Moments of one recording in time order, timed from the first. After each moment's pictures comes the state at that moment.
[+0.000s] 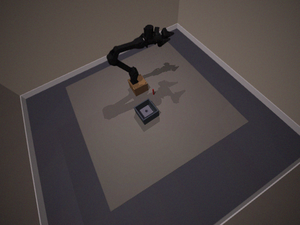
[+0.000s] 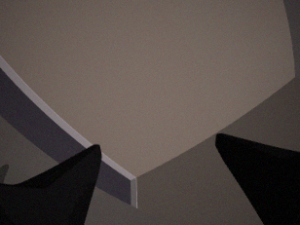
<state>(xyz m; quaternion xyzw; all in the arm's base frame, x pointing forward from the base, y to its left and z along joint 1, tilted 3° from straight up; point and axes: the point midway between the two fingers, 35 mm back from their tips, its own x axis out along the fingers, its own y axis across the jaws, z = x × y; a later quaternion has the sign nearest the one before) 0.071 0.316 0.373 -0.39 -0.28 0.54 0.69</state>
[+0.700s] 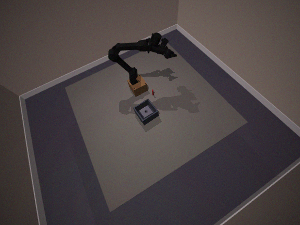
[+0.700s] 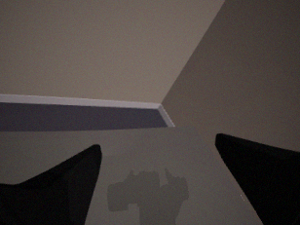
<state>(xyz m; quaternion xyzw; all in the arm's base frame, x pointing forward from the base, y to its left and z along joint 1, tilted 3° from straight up) 0.167 0.288 0.309 -0.28 0.04 0.49 0.83</state>
